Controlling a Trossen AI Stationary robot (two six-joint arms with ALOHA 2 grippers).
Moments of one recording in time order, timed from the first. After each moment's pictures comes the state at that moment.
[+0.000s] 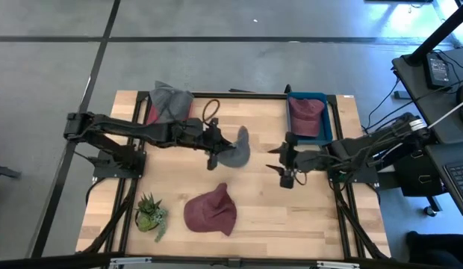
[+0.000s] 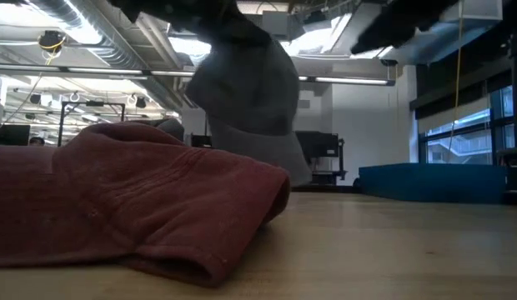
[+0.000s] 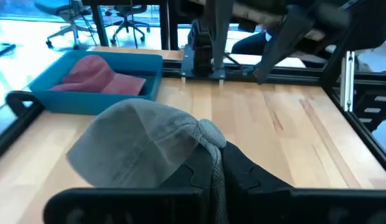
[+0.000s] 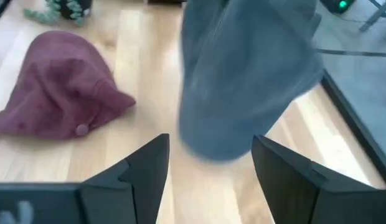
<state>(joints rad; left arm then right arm) 0.06 1.36 0.90 0.13 0.02 -0.05 0.32 1.09 0.82 -0.35 0.50 0.13</state>
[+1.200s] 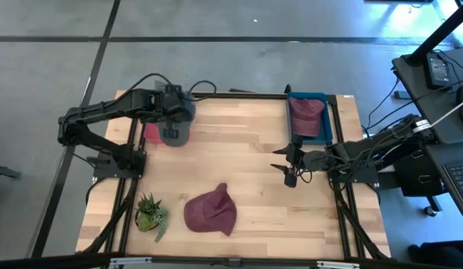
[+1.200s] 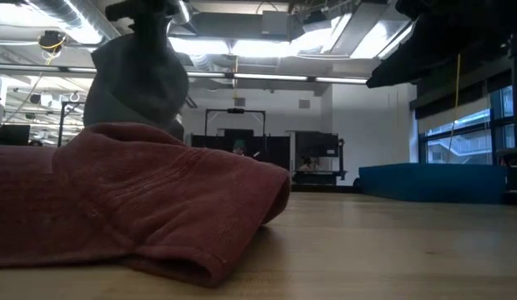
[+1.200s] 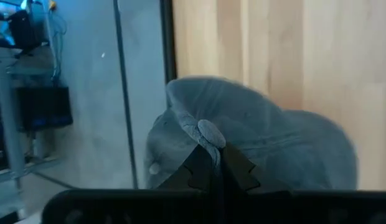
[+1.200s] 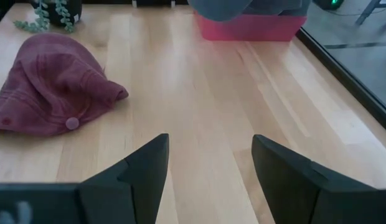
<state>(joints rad) 0.23 1.29 1.43 -1.28 -0.49 0.43 0.30 0.96 0.55 -0.13 0.50 0.19</state>
